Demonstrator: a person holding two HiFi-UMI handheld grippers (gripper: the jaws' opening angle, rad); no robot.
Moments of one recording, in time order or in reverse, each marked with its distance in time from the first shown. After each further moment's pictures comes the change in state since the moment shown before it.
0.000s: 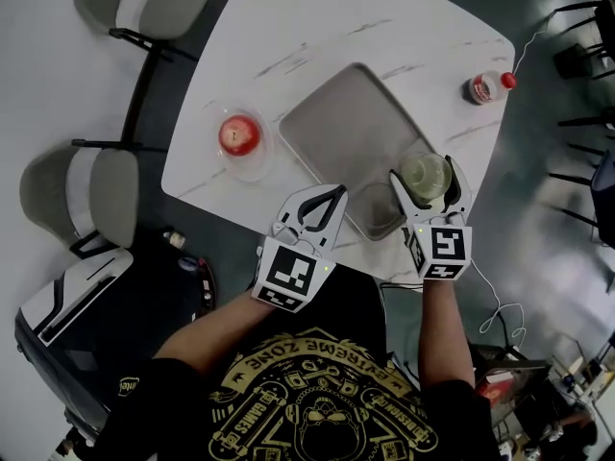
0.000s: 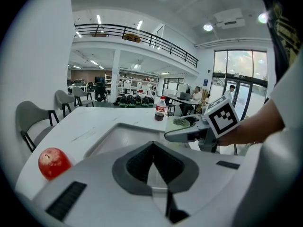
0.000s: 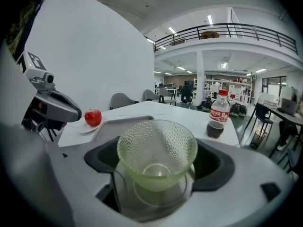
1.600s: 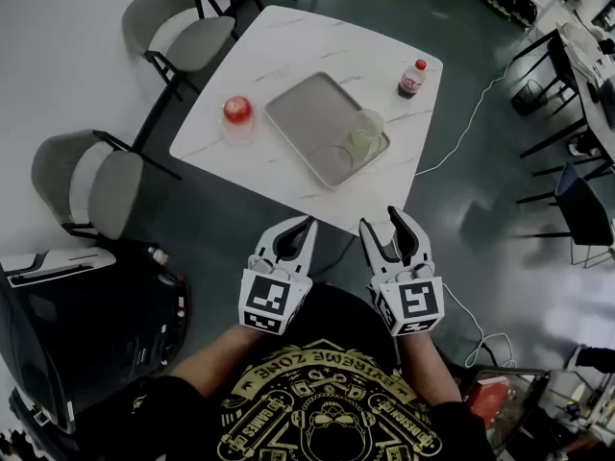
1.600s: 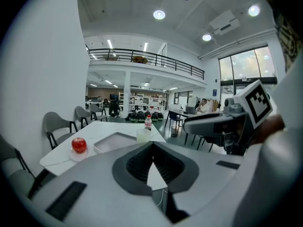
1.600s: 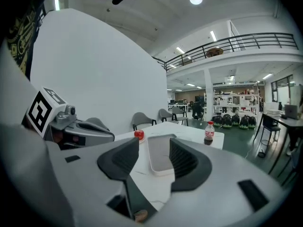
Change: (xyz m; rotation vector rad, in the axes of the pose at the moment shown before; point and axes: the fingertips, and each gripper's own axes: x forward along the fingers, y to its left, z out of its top) left arm -0.159 -0.169 -0.011 -0.029 -0.205 0.186; right arm -0.274 0.098 0.030 -0.036 -0.204 0.147
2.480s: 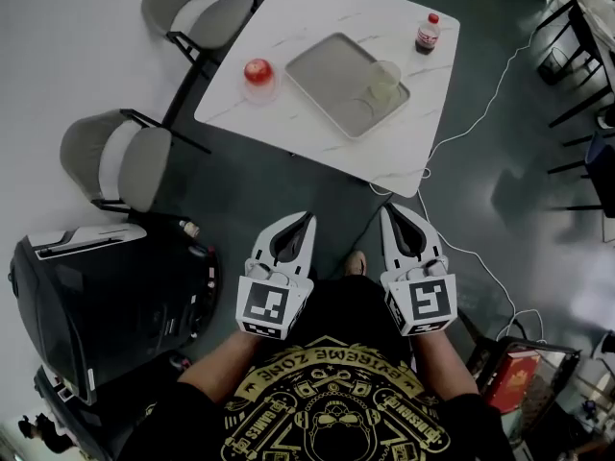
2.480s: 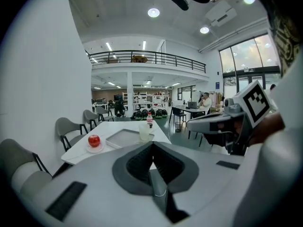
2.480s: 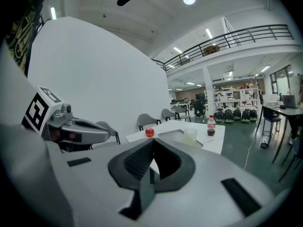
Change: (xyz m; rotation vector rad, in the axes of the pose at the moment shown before) left arm -0.096 -0.033 -0.017 0.057 0.025 0.088; right arm -0.070 0.057 -0.013 0.048 -0.022 0.039
